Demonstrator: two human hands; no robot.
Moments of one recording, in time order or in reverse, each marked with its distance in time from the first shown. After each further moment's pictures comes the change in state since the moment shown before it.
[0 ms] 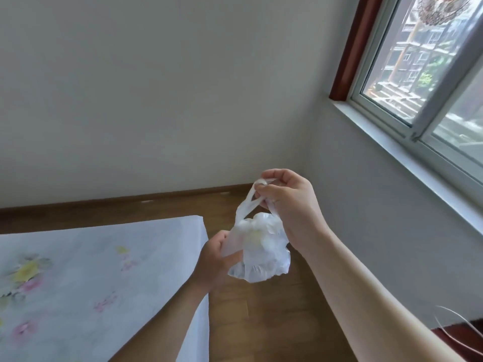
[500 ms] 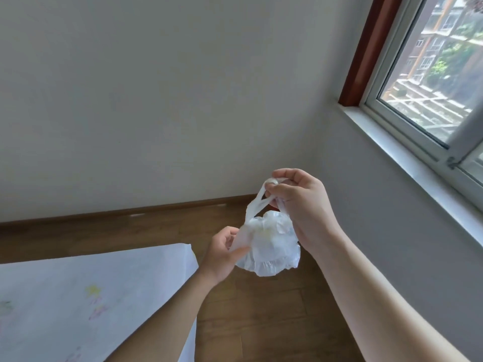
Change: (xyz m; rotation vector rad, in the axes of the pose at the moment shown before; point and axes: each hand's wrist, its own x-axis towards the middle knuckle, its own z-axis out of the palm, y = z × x) left_hand 0.237 0.019 0.054 -0.038 -0.028 -0.029; right_hand 0.238 -0.018 -0.046 0.004 0.030 0.027
